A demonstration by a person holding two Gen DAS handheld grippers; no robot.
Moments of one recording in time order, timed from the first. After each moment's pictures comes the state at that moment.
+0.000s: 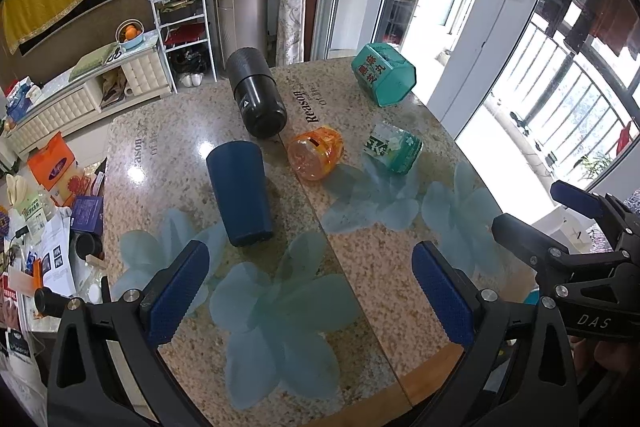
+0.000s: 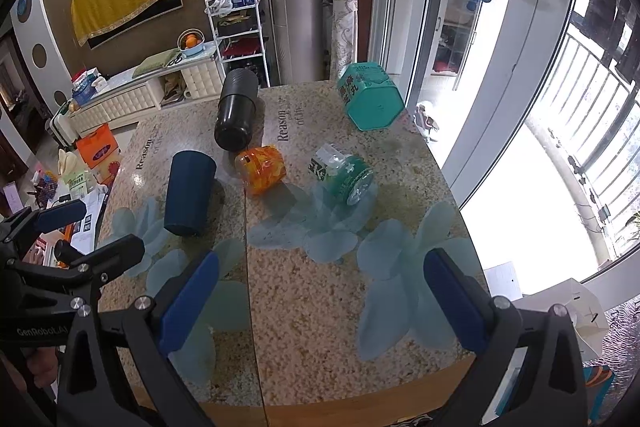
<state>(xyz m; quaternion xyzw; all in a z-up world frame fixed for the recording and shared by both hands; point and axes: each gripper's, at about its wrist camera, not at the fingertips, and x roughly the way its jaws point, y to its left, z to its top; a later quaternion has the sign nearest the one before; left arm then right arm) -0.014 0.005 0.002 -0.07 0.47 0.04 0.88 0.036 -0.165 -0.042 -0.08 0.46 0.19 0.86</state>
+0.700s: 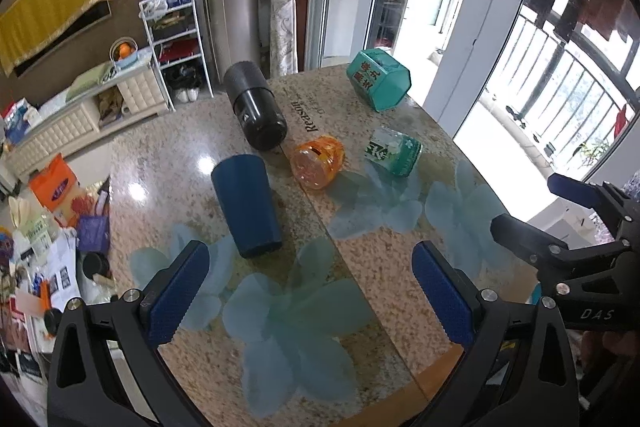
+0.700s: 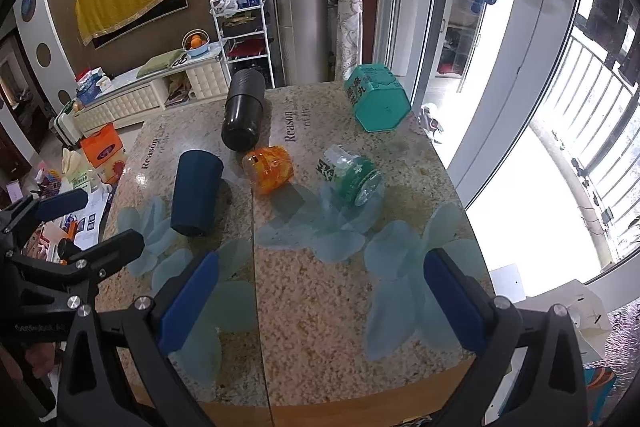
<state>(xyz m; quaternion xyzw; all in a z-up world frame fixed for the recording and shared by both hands) -0.016 0.011 0.009 -0.04 0.46 0.02 0.89 0.032 -0.161 -0.041 -0.08 0.46 0.20 0.86</state>
